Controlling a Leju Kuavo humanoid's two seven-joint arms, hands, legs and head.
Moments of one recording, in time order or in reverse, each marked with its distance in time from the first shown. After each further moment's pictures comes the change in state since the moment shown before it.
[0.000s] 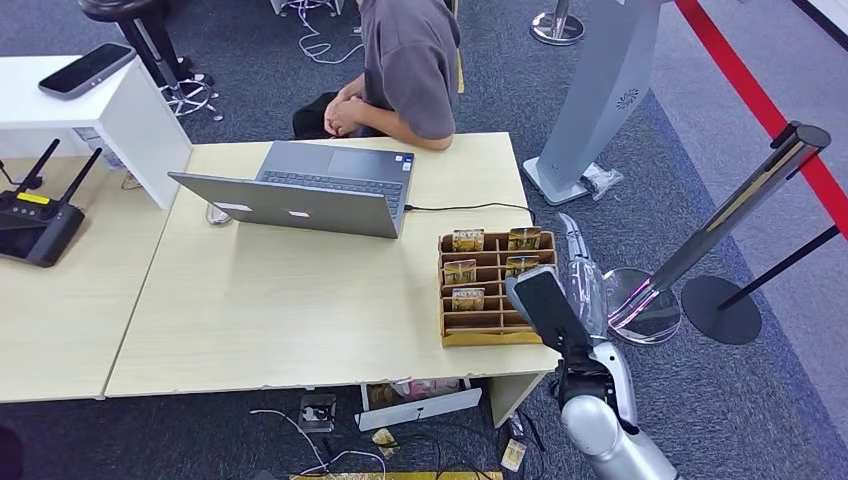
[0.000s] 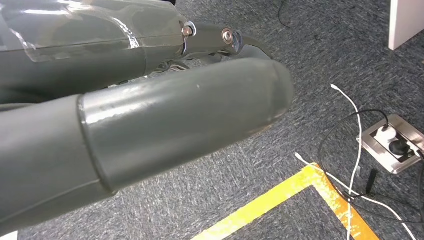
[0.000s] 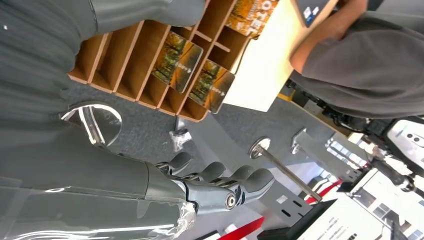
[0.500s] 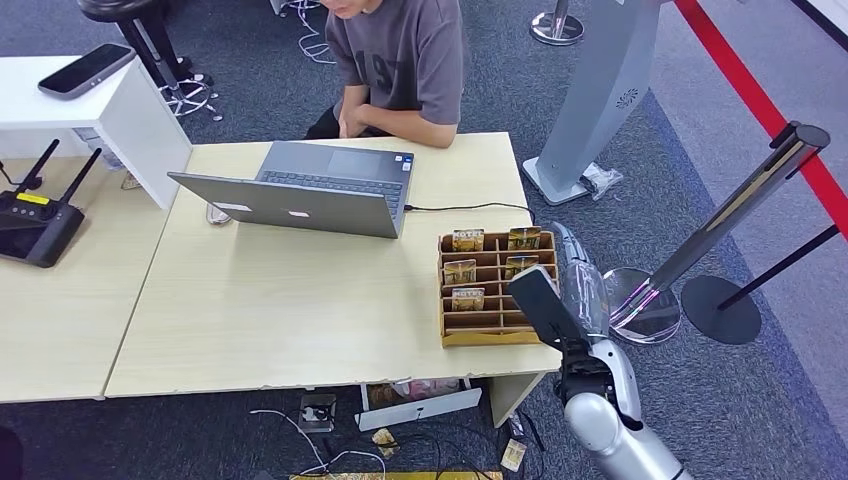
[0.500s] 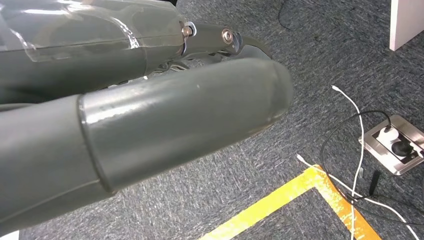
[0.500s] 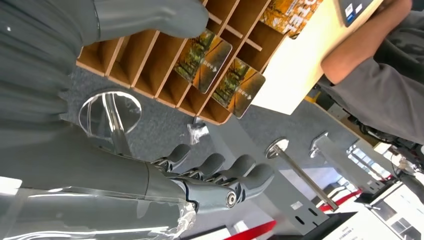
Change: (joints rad) left arm 0.000 0.003 -0.002 0.000 -0.011 -0.005 0.005; right arm -0.016 -0.029 0.013 0.038 0.025 0.033 0.051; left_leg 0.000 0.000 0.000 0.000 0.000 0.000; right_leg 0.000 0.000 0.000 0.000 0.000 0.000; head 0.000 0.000
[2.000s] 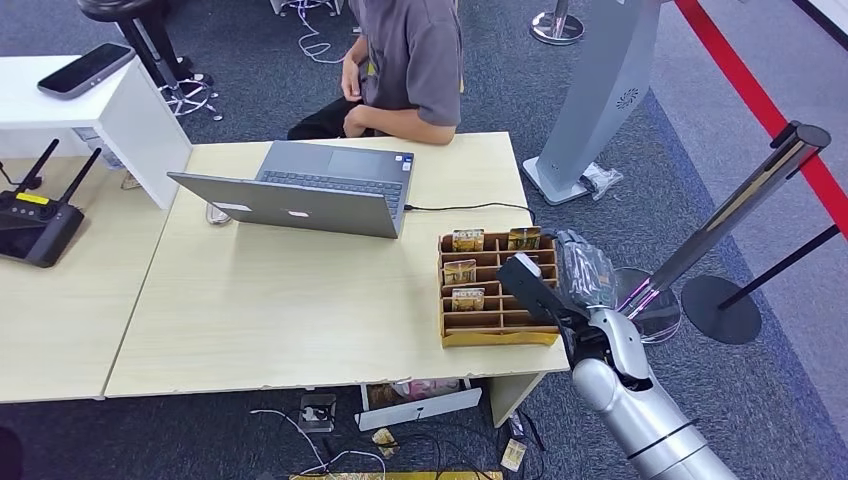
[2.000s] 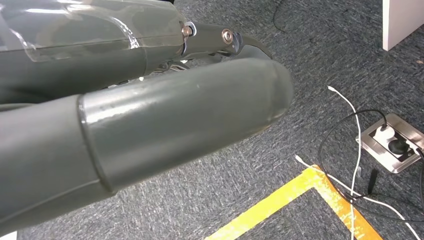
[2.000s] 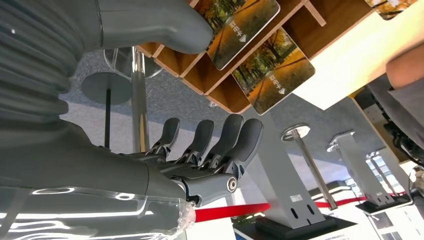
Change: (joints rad) left arm 0.000 0.000 -0.001 0.000 -0.030 -0.008 0.001; right arm -0.162 -0.054 0.037 0.247 0.165 0.119 0.022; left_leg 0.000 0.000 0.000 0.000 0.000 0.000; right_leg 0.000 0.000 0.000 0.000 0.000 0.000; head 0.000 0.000
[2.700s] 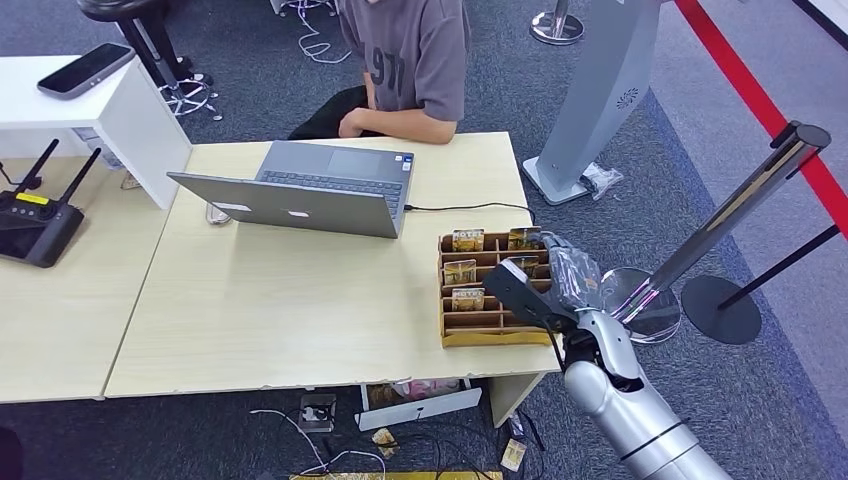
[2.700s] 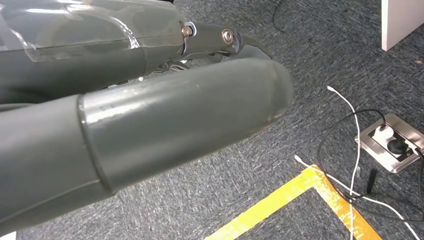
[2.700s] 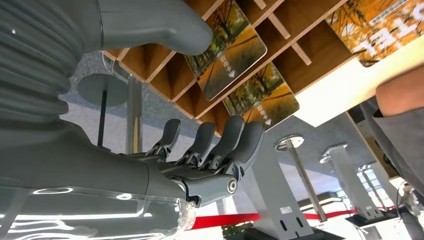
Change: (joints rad) left arm 0.000 0.000 0.000 0.000 -0.001 0.001 -0.001; right arm -0.008 0.015 0.030 0.018 0.004 0.030 -0.010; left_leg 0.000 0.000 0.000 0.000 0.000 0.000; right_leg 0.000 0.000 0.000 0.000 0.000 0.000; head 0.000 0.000
